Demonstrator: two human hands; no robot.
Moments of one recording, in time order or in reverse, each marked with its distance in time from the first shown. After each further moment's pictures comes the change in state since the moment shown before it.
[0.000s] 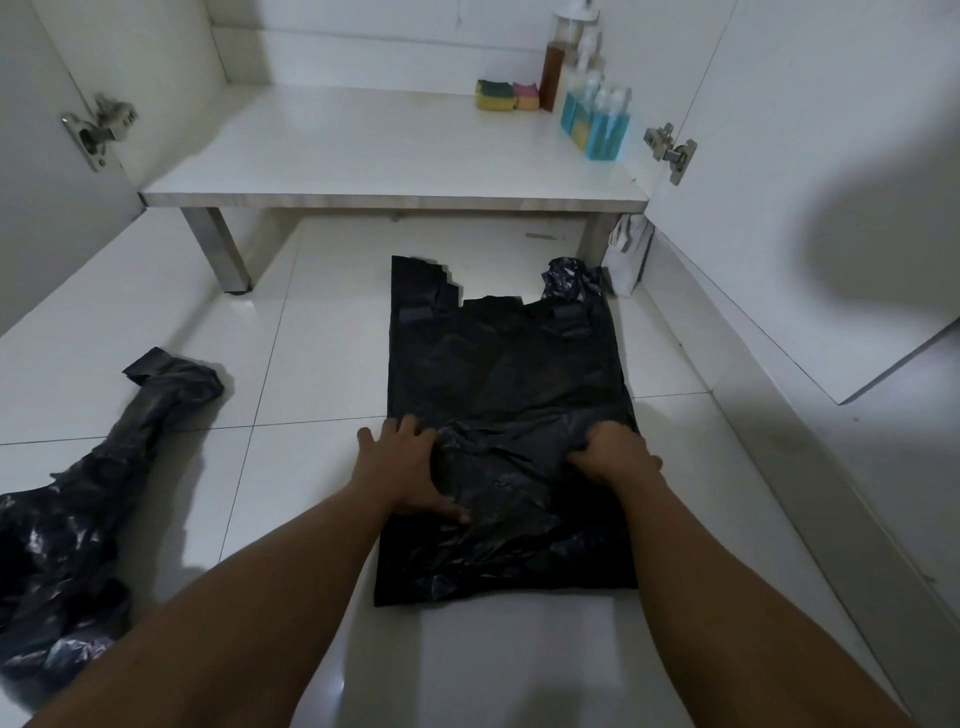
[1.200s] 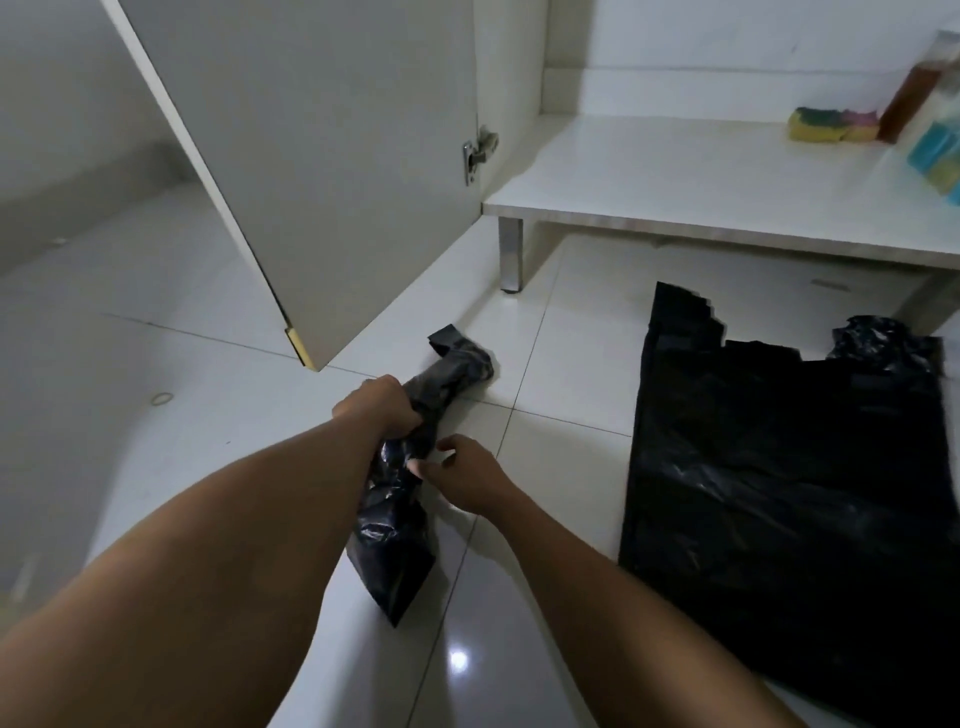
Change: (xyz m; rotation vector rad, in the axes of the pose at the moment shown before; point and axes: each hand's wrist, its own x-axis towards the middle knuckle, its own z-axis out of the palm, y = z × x) left_hand -0.143 -0.263 -0.052 -0.384 0.046 -0.828; right_hand -0.183 -0.308 0.202 0.281 -0.526 -0.810
